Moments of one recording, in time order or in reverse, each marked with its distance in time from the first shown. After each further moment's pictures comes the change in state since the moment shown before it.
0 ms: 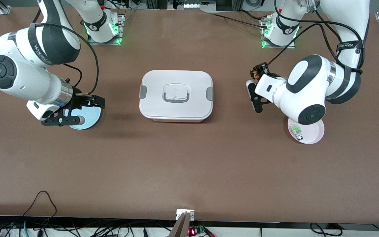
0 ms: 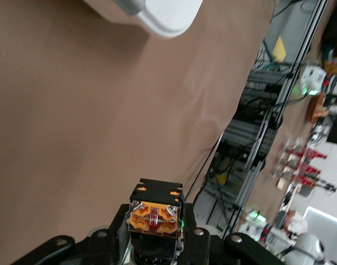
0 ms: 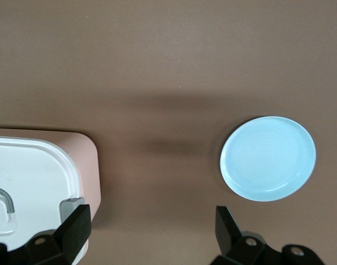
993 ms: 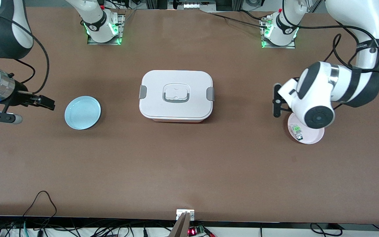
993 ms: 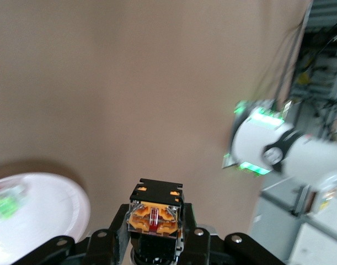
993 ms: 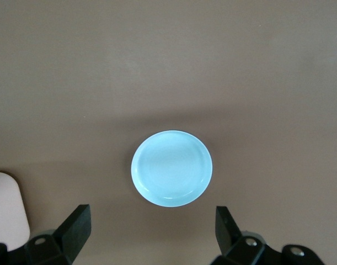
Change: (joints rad) left arm 0.091 0.002 0.009 -0.075 0.451 0.184 0.534; right arm -0.059 -0.069 -0.176 0.011 -0.098 -0.014 -0.090
